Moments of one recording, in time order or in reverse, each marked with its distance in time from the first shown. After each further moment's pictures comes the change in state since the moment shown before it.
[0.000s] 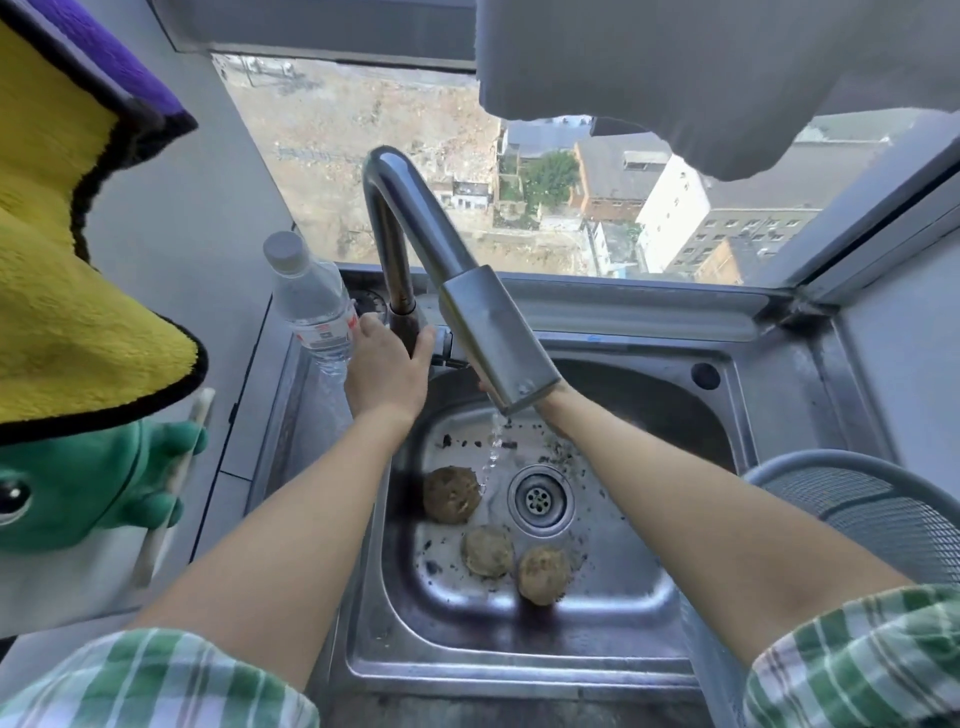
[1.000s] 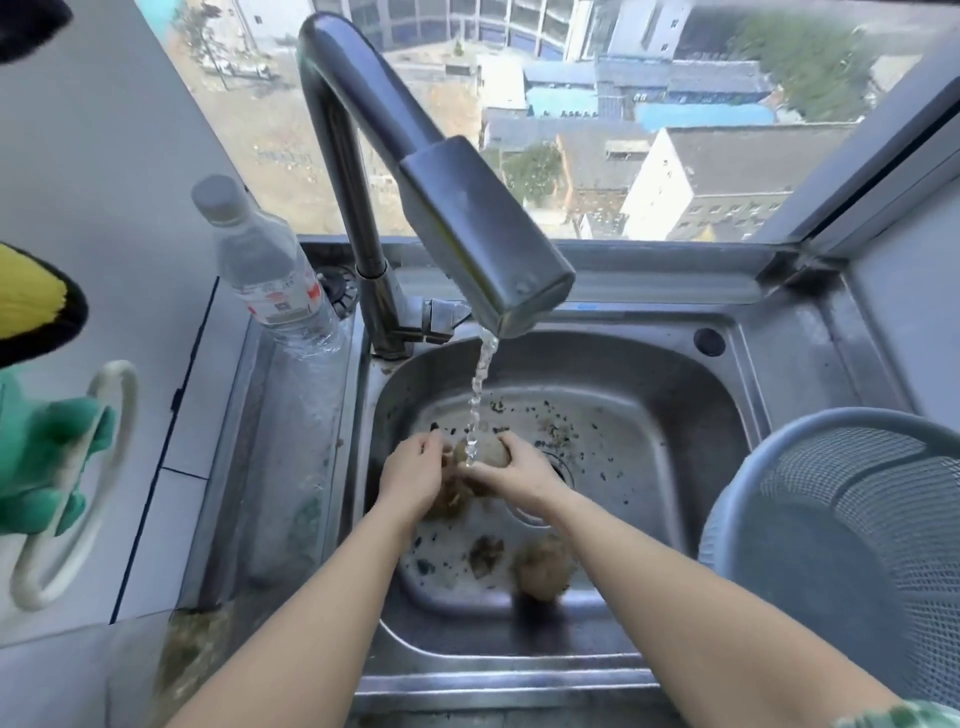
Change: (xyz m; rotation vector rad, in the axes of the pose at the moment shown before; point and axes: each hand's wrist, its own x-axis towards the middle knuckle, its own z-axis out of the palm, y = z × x) left_hand -0.060 -0.094 0.092 -0.253 -0.482 -0.251; right_hand -0.019 0.140 0.011 -0.492 0.048 0.051
